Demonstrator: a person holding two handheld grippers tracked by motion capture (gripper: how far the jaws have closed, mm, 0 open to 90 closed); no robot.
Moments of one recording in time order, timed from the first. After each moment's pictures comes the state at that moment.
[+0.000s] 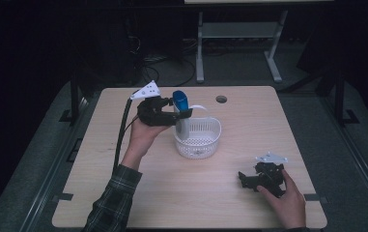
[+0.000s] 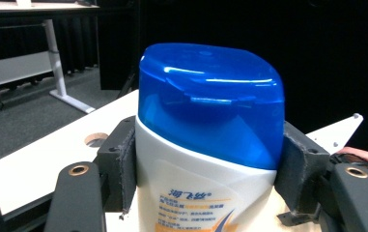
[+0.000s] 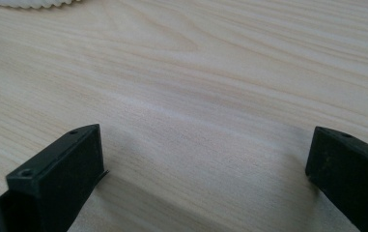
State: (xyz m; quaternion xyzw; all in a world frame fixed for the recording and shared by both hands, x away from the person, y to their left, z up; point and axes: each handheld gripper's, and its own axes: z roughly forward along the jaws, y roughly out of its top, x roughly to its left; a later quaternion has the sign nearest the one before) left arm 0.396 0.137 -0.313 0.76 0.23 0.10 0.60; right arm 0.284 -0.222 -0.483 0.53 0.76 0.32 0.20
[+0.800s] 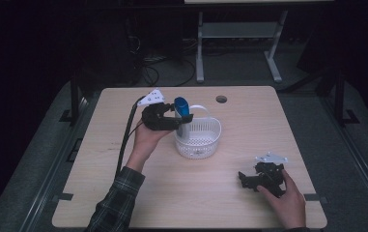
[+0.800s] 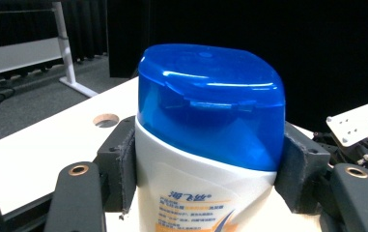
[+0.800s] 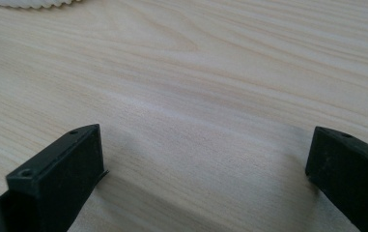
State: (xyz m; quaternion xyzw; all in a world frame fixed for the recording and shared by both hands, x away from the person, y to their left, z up) left arm 0.403 0.133 -0.345 0.77 0.24 0.10 0.58; right arm 0.284 -0.222 -0.483 0.53 0.76 0.32 0.20
